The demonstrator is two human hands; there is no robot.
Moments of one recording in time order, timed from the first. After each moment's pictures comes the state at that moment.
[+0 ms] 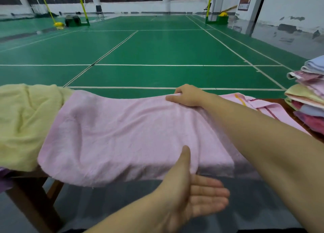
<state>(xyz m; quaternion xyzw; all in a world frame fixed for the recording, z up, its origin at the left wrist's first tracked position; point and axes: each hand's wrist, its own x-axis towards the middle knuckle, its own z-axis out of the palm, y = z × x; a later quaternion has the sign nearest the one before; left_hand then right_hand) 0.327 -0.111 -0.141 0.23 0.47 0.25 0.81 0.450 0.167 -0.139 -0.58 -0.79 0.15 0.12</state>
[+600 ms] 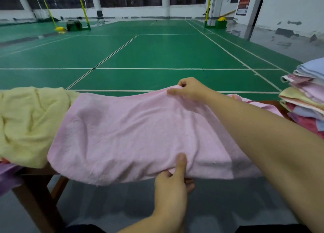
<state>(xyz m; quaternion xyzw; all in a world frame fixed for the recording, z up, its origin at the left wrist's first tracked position) 0.335 -0.123 -0.179 0.25 0.56 0.51 0.60 0.453 0.146 -0.117 -0.56 -0.71 0.29 0.32</state>
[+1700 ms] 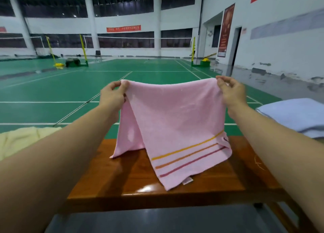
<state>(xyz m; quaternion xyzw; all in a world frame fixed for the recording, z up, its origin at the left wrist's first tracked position) 0.229 0.087 0.009 0.46 0.49 0.65 0.35 0.576 0.096 0.005 -0.52 -0.49 0.18 0.68</state>
